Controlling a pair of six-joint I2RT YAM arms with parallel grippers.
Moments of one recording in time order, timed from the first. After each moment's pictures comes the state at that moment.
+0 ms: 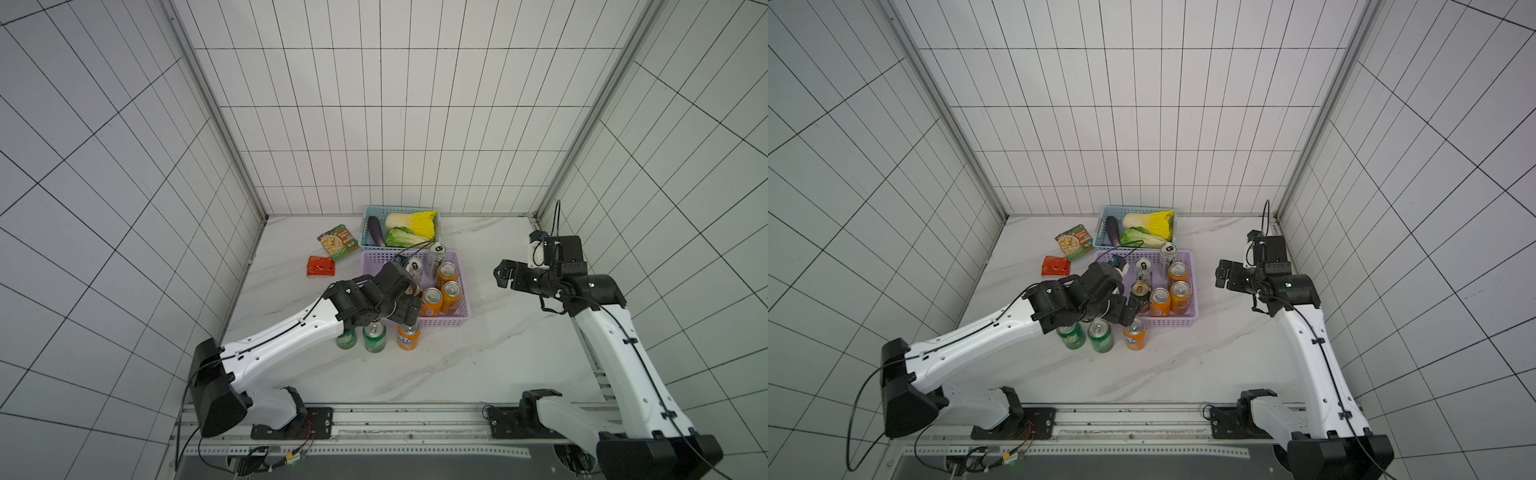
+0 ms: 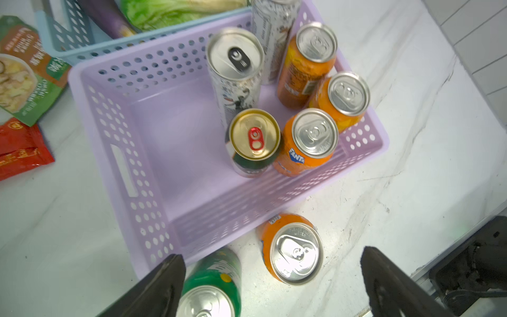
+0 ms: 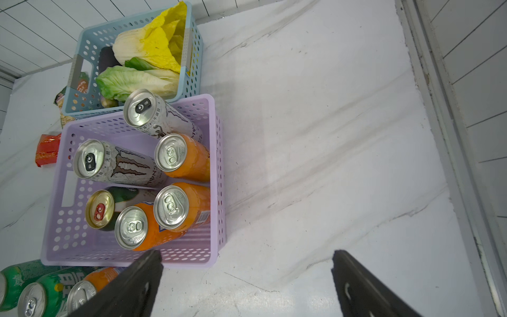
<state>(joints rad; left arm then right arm) -0.89 1.35 1.26 -0.80 -0.16 -0.45 0.22 1.11 1.23 -0.96 -0.09 0.23</state>
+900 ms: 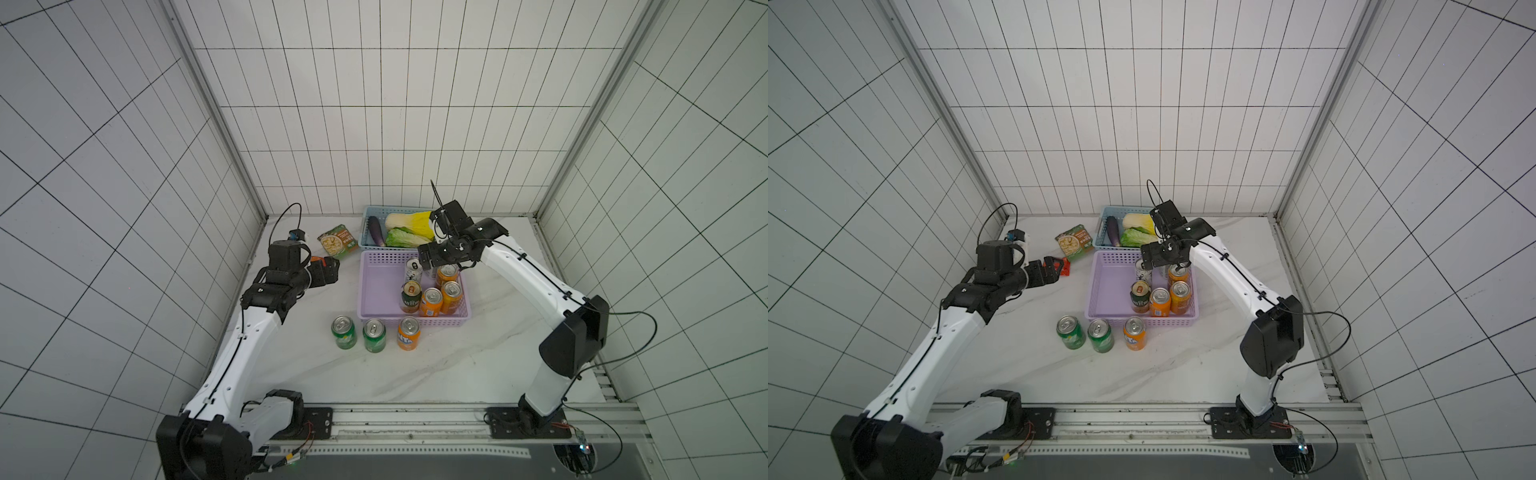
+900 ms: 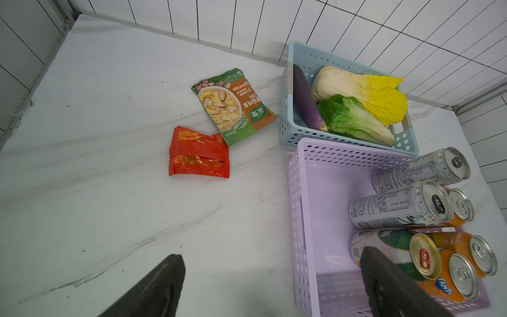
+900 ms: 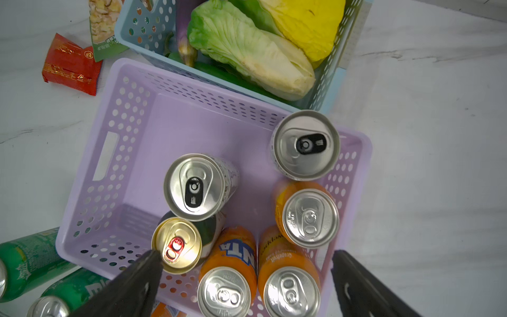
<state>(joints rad) -0.10 1.10 0.99 -0.56 0.13 -0.30 0.69 1.80 1.78 -1.03 0.07 0.23</state>
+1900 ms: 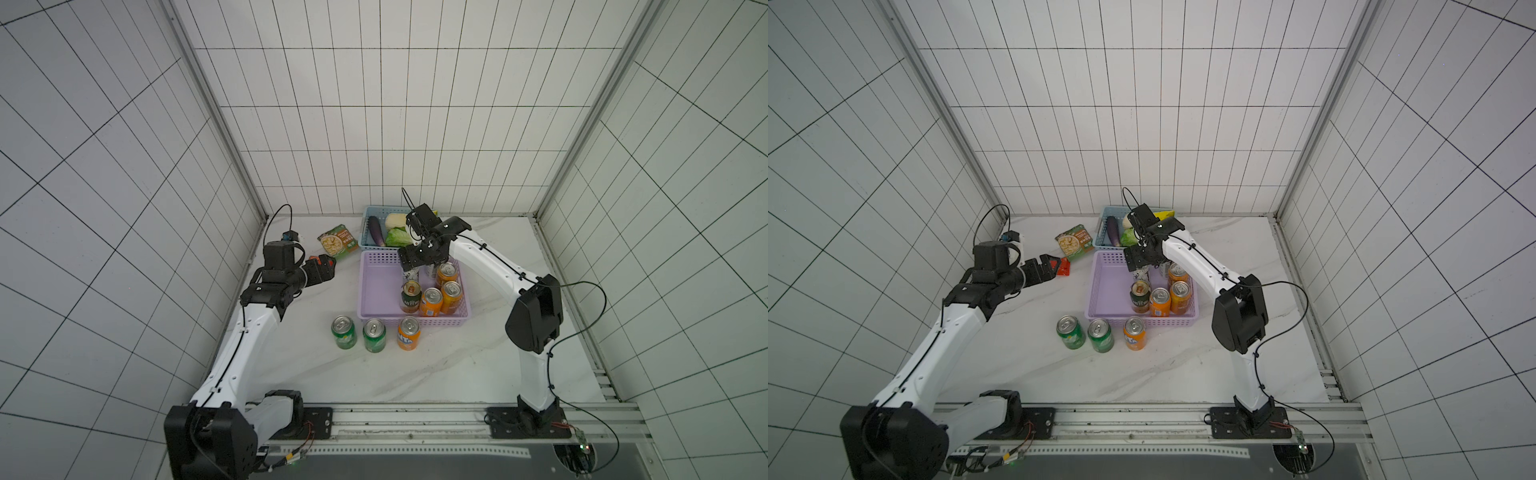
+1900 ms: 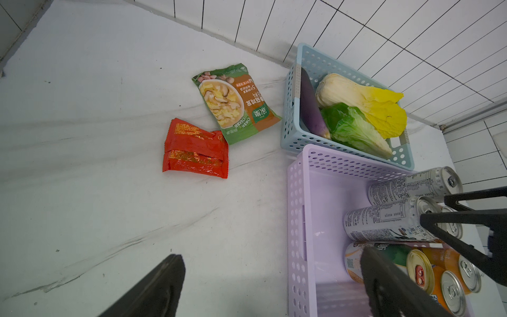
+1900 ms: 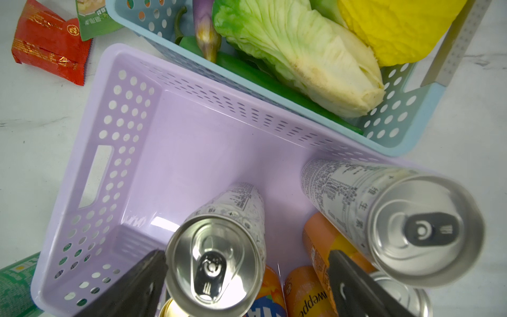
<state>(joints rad) -0.03 1.14 0.96 -0.49 0.22 -0.35 0.73 2.02 1.94 -1.03 0.06 0.23</state>
